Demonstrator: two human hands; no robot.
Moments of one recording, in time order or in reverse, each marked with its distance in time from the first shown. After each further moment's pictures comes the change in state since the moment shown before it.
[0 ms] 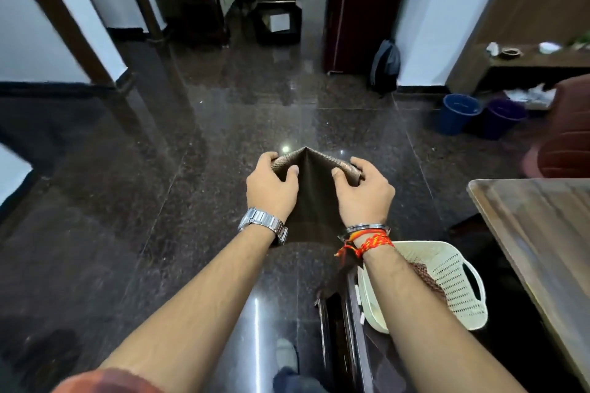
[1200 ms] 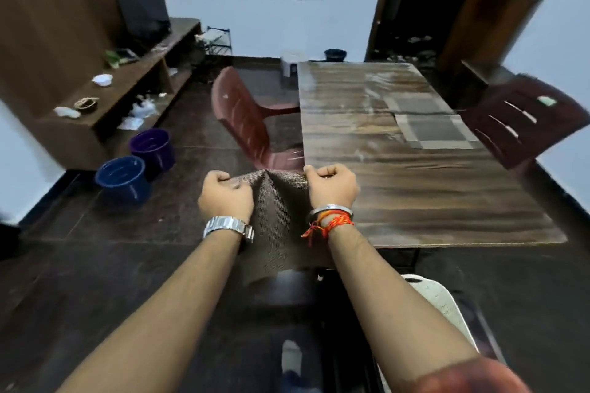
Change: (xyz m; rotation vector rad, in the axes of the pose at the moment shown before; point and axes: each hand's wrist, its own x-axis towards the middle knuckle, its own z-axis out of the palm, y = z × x) left_hand 0.213 0.296 0.473 -0.110 -1.052 0.495; right_hand 0.400 0.134 -0.066 -0.191 1.406 0.728
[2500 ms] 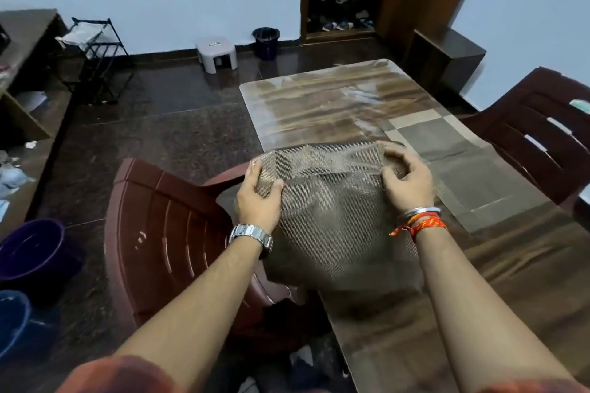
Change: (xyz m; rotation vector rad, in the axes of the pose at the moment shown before) left_hand 0.386 0.128 0.460 -0.089 -0.636 0.281; right_hand 0.500 0.026 0.190 -0.197 0.121 -0.215
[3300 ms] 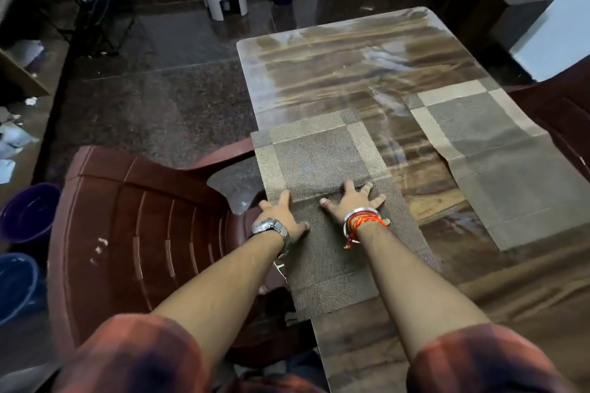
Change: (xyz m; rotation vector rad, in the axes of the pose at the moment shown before) left_hand 0.039 -0.054 0.096 0.856 -0.652 -0.320; right_hand 0.025 0.092 0.137 -0.678 -0.721 0.575
